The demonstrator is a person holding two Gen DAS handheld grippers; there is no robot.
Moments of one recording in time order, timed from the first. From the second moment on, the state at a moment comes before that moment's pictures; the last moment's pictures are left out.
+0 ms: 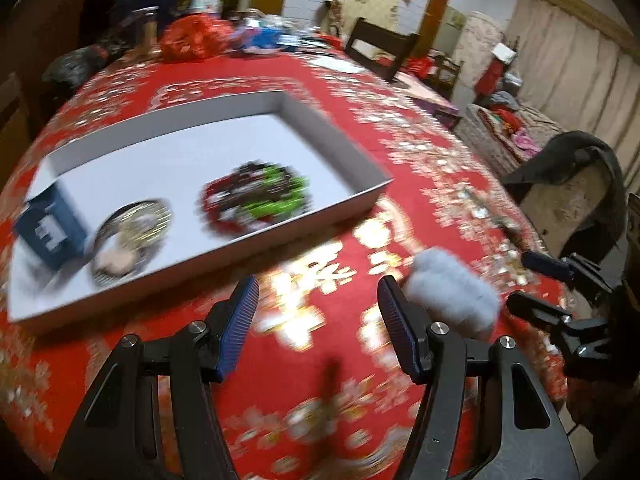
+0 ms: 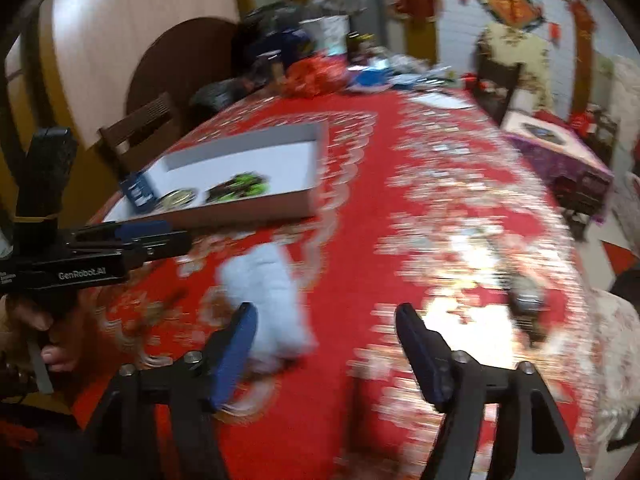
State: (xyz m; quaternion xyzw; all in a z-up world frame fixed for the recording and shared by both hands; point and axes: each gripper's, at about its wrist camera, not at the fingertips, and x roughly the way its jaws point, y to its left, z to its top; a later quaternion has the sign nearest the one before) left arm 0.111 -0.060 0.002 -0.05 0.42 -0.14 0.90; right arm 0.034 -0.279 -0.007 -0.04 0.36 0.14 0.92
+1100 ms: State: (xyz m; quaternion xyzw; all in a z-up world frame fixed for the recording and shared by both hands) left arm 0.098 -0.079 -0.001 -0.04 0.41 -0.19 0.89; right arm 0.057 -0.358 -0.021 -0.01 0.37 0.05 0.93
